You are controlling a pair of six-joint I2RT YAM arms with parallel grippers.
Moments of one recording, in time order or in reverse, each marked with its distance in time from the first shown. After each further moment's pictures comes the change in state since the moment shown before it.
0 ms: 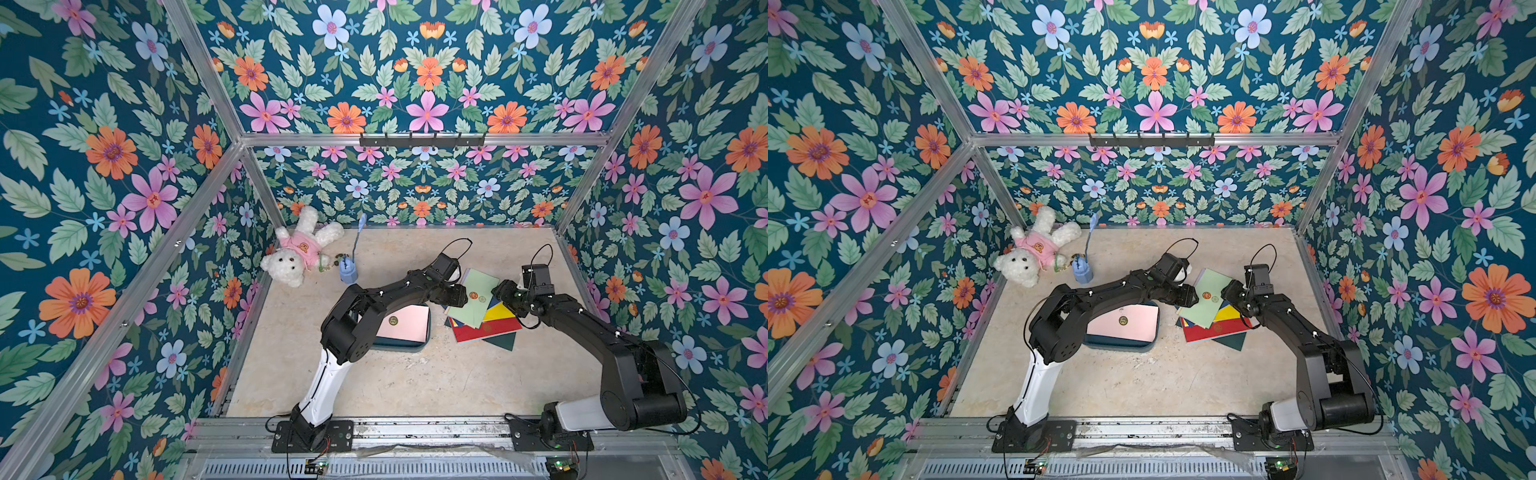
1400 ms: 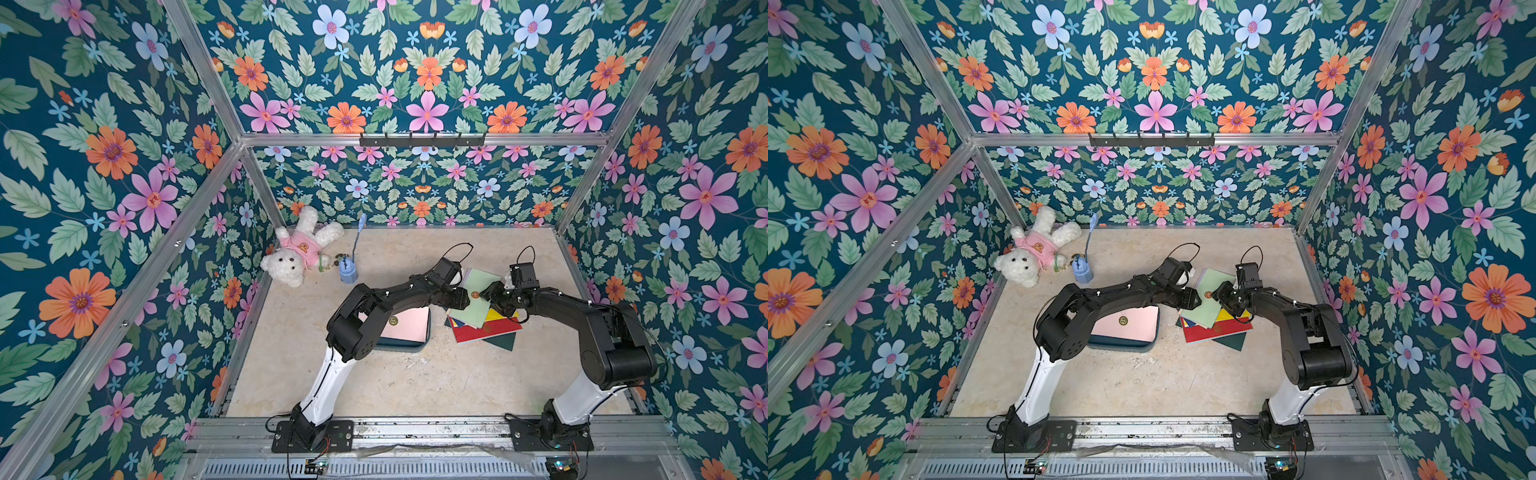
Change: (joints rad) left arm -0.006 0.057 -0.016 0.106 0.024 -0.007; right arm 0.011 0.237 0.081 0.077 -0.135 0.053
